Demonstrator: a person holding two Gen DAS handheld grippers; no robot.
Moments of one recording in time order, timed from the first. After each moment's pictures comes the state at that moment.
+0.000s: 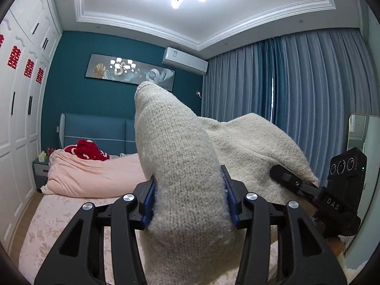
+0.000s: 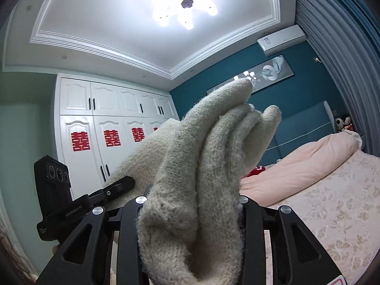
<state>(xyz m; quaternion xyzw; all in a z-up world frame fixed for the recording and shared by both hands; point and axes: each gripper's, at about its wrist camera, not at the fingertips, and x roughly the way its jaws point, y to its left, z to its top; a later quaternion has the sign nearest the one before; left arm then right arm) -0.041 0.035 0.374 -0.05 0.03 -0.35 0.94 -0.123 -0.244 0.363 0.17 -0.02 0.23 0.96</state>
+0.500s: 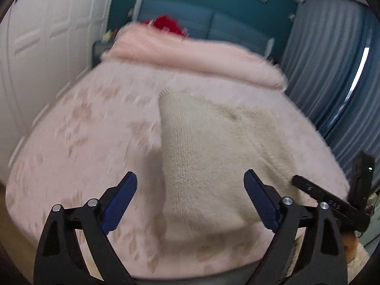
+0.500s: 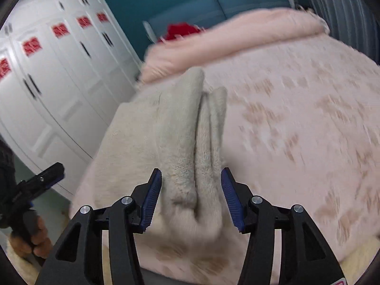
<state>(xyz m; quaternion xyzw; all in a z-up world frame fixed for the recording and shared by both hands) 0.069 0.146 0.031 -0.10 0.40 -0.14 0.90 -0.019 -0.185 -0.003 0.16 0.42 0.07 0.89</state>
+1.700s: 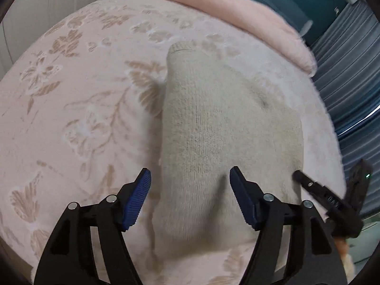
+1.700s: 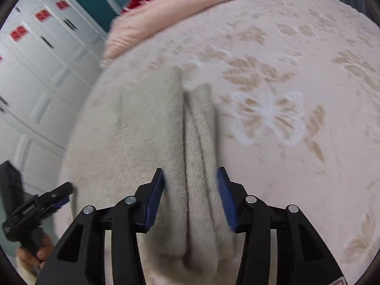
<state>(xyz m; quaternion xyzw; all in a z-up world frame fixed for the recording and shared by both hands) 0.201 0.136 -0.073 -0.13 0.54 -0.11 0.83 0.114 -0.192 -0.045 0.21 0.48 0.02 0.85</state>
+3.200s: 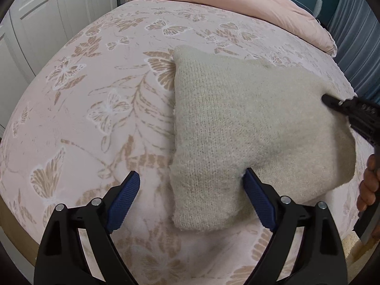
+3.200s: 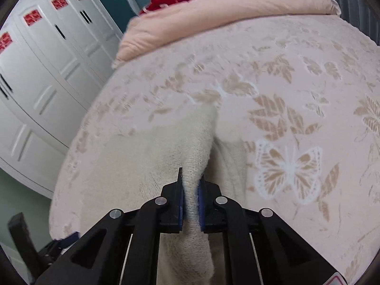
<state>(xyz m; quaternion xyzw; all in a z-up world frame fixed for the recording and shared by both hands) 0.166 0.112 -0.080 -0.05 0.52 -0.05 0.85 0.195 -0.168 -0.056 0.14 0.53 0.06 0.83</state>
